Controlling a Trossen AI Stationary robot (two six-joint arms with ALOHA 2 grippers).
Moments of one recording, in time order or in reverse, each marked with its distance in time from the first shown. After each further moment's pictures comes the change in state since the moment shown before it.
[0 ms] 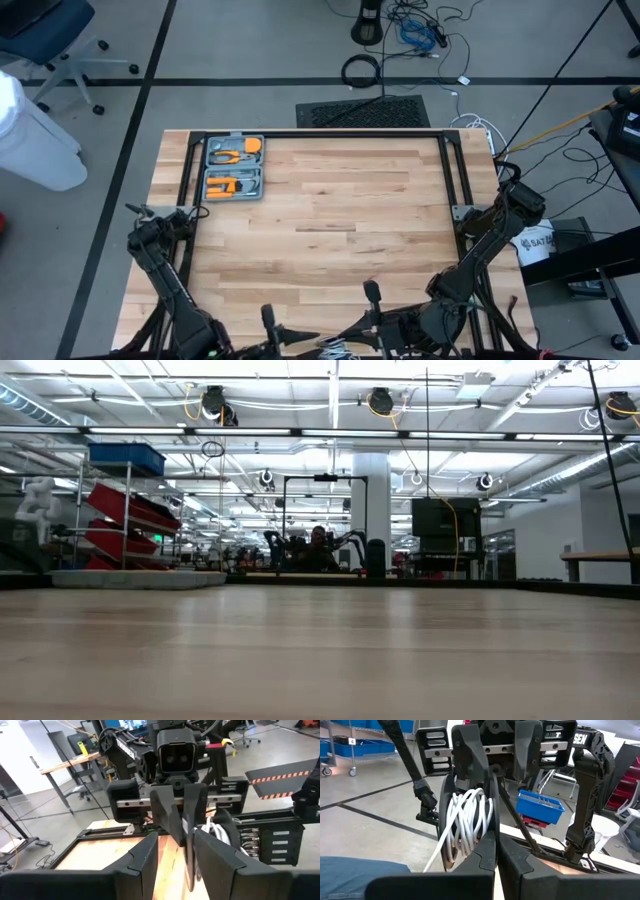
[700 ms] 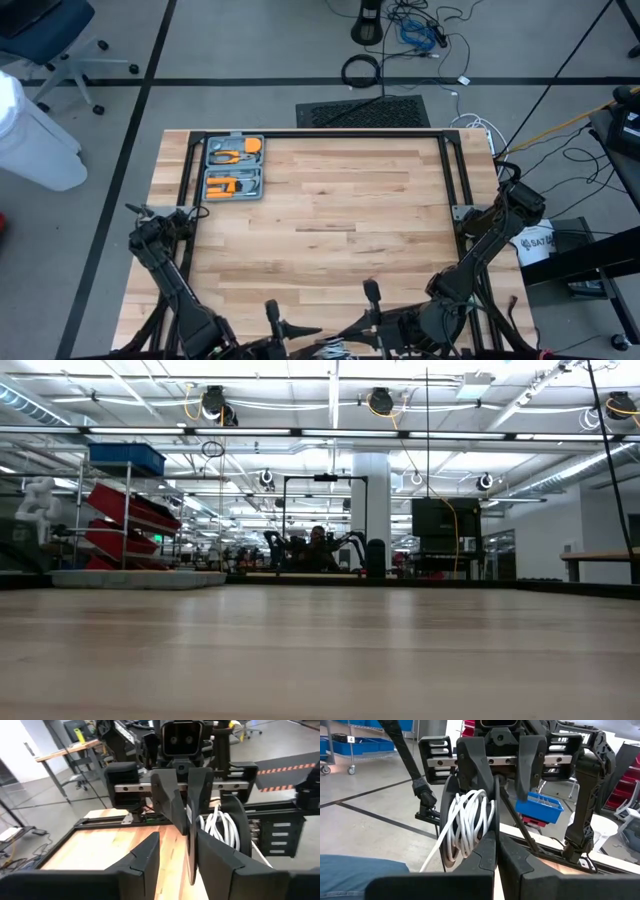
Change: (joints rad) left arm 0.029 -0.001 0.000 -0.123 0.030 -0.130; right arm -0.001 0.000 0.000 -0.002 -0.001 -0.008
